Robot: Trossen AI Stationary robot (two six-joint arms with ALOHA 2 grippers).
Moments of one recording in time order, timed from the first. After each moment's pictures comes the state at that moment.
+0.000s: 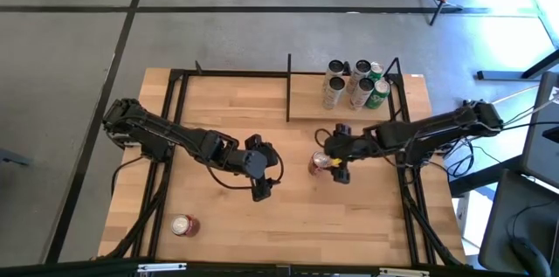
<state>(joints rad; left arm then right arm) -0.31 1.61 1.44 -0.66 -0.28 -0.50 0.21 1.29 0.95 -0.63 0.15 0.23</state>
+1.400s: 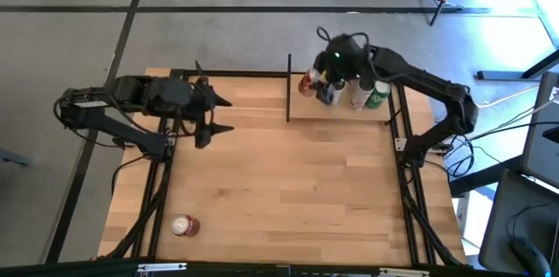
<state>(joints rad) -0.05 1.09 1.44 -0.96 -0.21 -0.14 -0.44 1.54 1.59 -0.86 -0.01 -0.19</state>
